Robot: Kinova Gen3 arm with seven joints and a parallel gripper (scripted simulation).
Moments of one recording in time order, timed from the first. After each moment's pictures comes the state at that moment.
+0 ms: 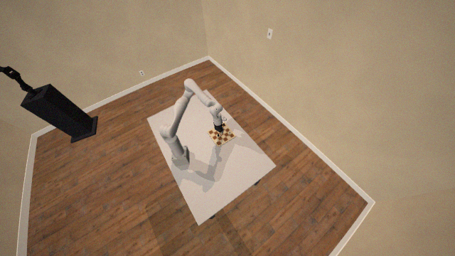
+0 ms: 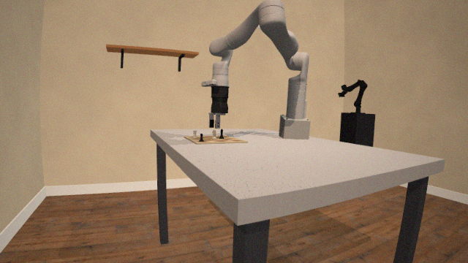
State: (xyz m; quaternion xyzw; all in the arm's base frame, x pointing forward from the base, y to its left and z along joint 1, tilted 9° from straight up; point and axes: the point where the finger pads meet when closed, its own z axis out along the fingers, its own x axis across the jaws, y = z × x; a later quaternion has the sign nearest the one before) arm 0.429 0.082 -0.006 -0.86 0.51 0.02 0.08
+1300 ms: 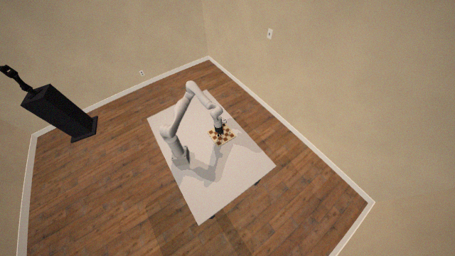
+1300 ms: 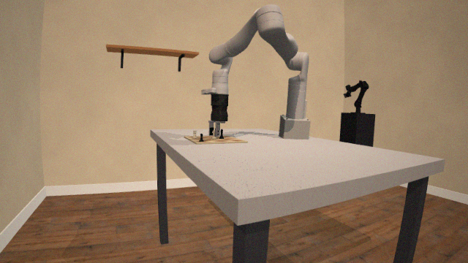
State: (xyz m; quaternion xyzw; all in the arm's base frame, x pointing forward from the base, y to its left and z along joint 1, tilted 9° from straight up) arm 0.430 0.087 -0.040 -0.86 0.51 0.02 0.08
